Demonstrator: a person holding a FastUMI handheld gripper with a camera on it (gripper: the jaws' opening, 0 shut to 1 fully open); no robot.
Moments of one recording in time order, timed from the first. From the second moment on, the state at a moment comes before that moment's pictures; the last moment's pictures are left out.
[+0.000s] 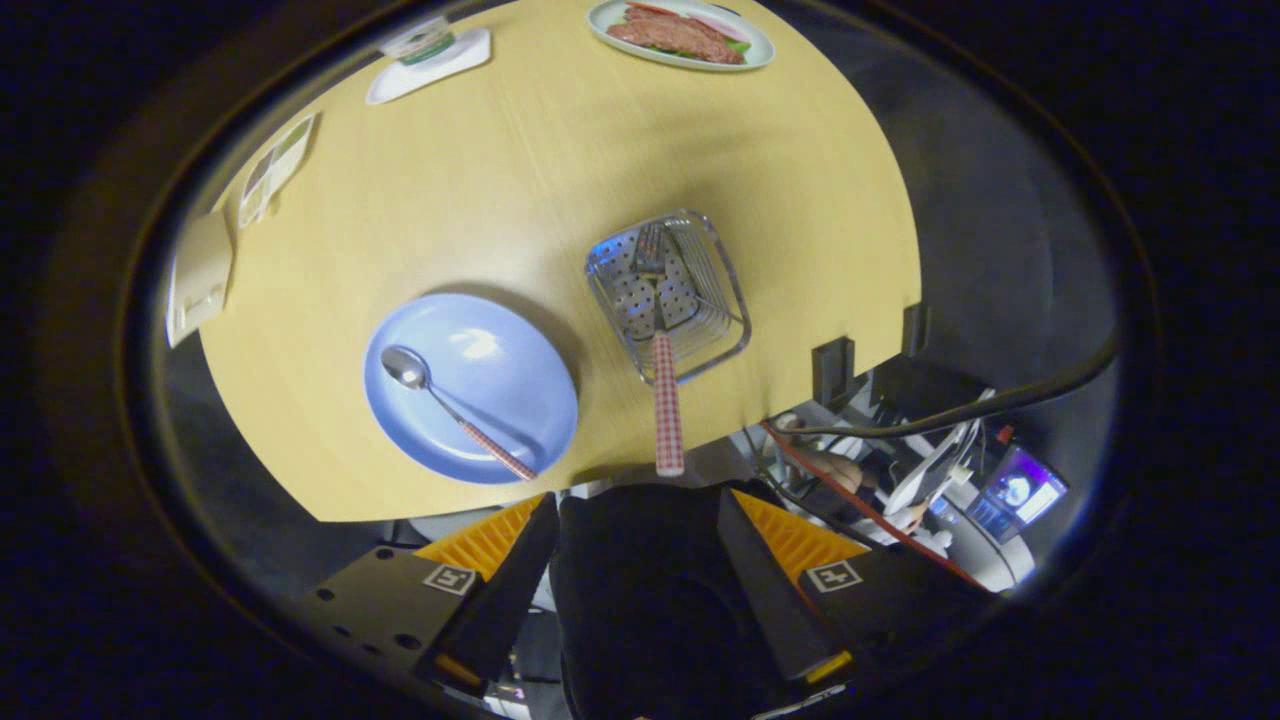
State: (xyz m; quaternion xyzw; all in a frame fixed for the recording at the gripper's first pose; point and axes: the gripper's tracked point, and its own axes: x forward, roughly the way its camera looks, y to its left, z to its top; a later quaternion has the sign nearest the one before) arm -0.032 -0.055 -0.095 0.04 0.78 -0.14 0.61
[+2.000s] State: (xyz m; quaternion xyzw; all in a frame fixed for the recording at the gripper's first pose) arm -0.051 0.082 -0.239 -0.07 0.72 -0.01 0.70
